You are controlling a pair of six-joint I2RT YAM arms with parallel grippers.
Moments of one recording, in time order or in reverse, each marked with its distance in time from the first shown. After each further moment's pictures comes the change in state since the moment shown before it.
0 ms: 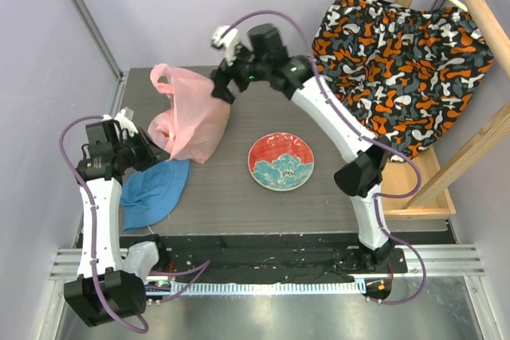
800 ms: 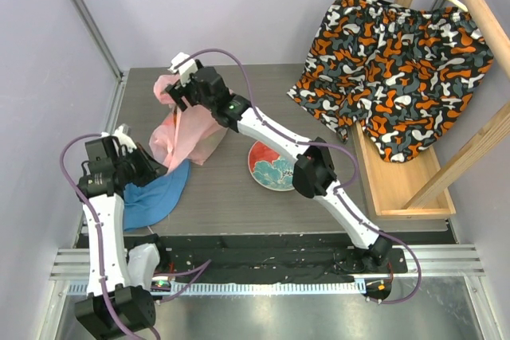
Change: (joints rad) left arm 0.055 -0.132 -0.120 -0.075 -0.006 0.002; right arm 0.204 0.415 0.140 0.534 0.478 0.093
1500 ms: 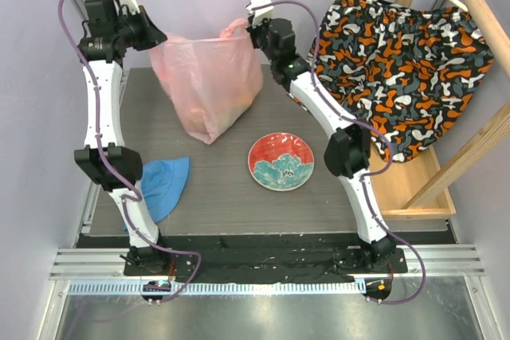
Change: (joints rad) left arm -0.192 1.147 1.525 0.095 -0.052 0.146; right arm -0.351 -0.084 -0.053 0.259 0.009 -0.052
